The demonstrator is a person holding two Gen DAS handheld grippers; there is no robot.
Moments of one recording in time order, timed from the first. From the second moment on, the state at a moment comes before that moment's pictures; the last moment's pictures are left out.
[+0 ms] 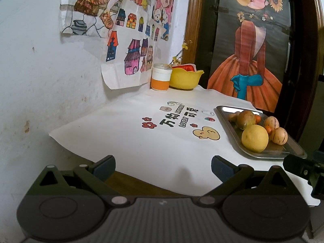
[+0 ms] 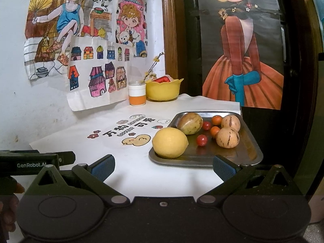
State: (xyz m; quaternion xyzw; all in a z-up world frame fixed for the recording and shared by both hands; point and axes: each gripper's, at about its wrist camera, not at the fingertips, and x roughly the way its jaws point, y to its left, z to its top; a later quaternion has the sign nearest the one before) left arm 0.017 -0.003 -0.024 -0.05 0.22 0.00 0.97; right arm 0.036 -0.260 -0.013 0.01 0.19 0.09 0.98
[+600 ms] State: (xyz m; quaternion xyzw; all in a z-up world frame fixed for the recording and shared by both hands) left arm 0.017 -0.007 -0.023 -0.05 0.23 0.01 0.97; right arm 0.037 -0.255 -0.014 0.00 0.19 0.10 0.98
